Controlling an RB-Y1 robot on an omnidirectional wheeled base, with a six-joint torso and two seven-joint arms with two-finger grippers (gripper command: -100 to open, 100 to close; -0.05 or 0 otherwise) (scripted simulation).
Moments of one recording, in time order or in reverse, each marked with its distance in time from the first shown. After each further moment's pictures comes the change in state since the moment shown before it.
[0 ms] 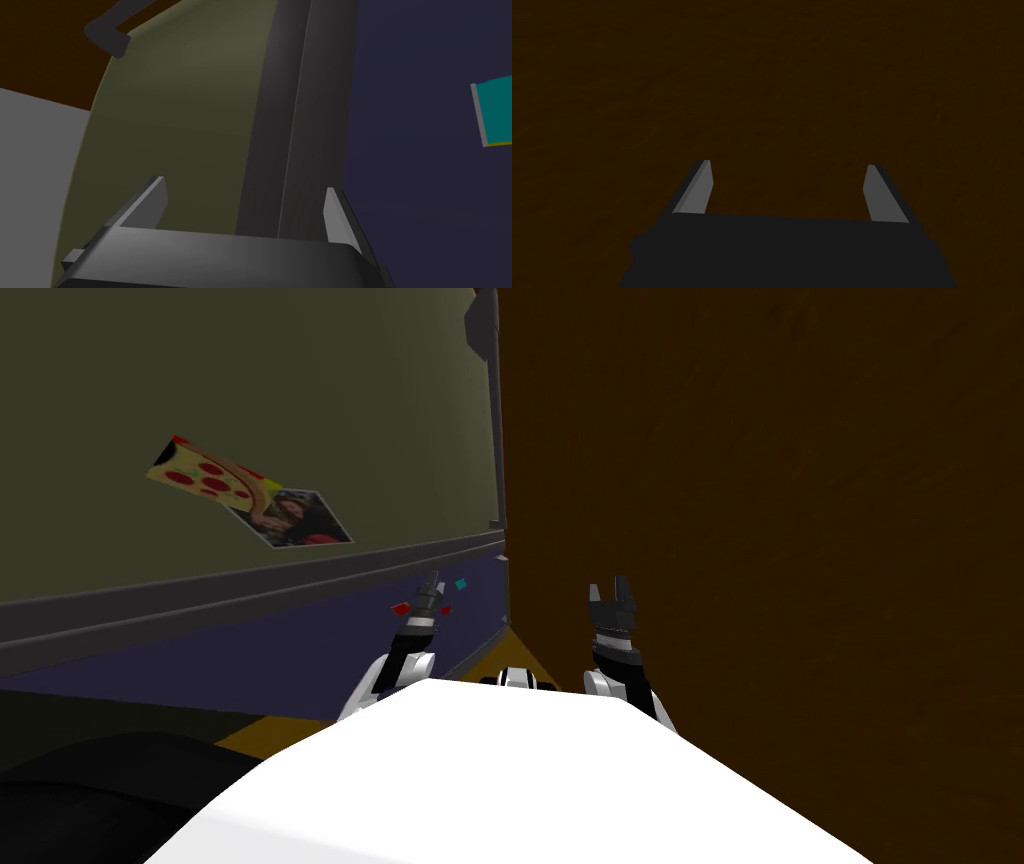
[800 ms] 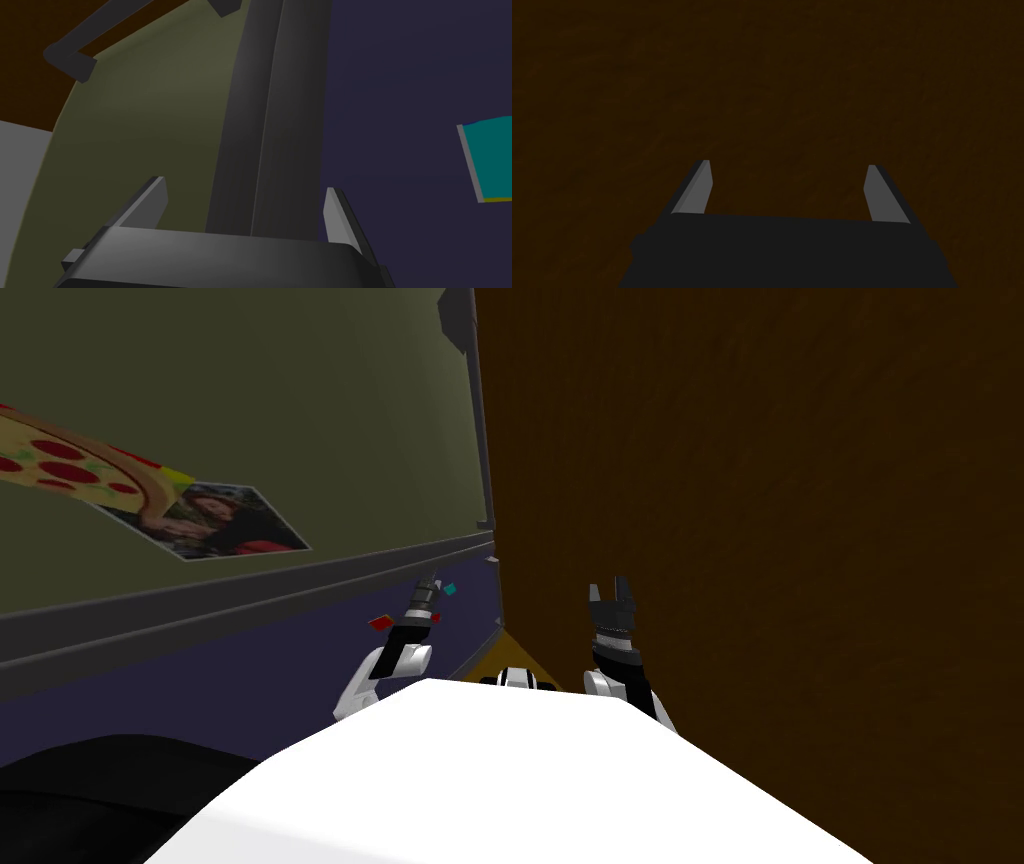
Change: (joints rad) left arm -0.055 0.017 0.047 -0.031 0.009 0.182 -0.024; right arm 0.000 0.000 0.000 0.000 0.000 0.000 0.000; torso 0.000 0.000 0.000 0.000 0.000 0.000
